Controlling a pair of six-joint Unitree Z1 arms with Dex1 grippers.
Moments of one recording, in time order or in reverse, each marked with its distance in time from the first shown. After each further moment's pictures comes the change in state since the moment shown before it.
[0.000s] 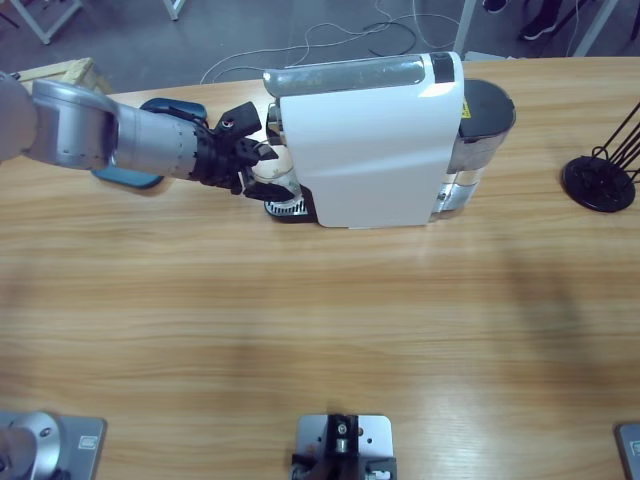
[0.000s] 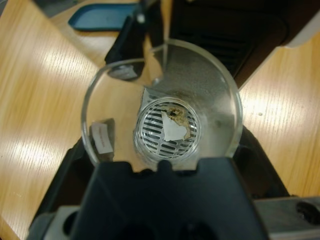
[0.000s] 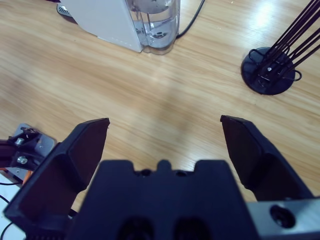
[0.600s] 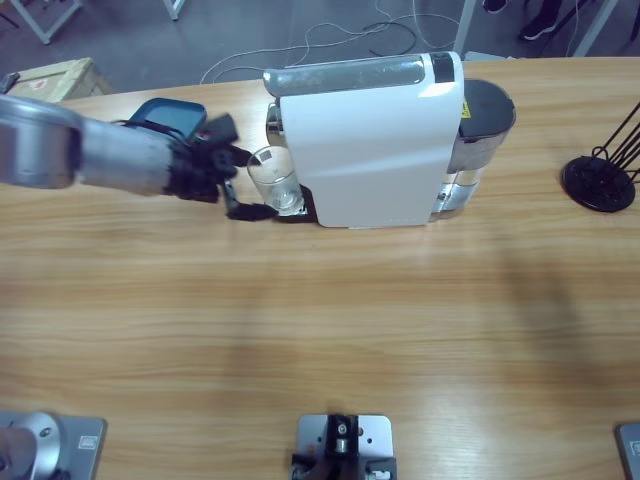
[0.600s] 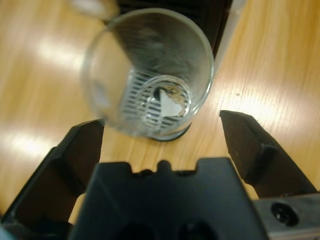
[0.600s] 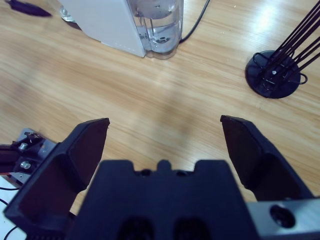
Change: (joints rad) arm 0 0.022 -0.128 0.113 -0.003 0.011 -0.039; arm 1 0.000 0.000 0.032 -0.052 0.000 0.002
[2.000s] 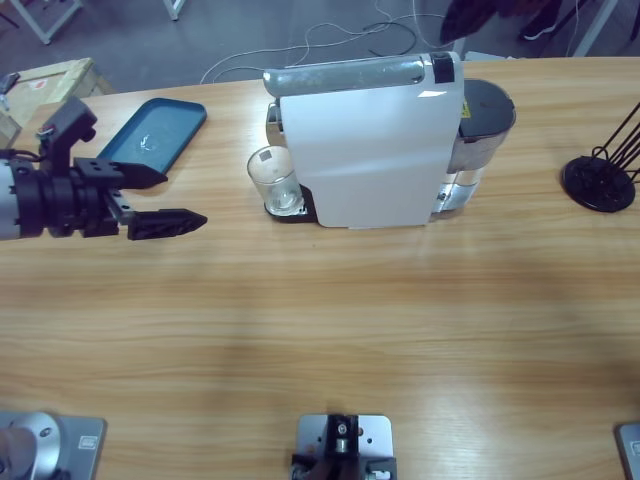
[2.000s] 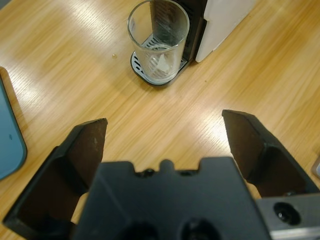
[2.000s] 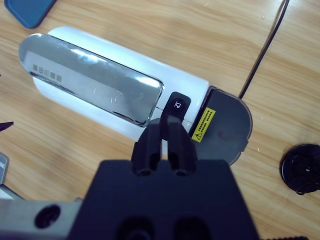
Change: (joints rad) arm 0 -0.048 -0.457 0.155 0.209 0.174 -0.452; arm 1 -0.394 0.989 -1.059 0.238 0.369 -0.245
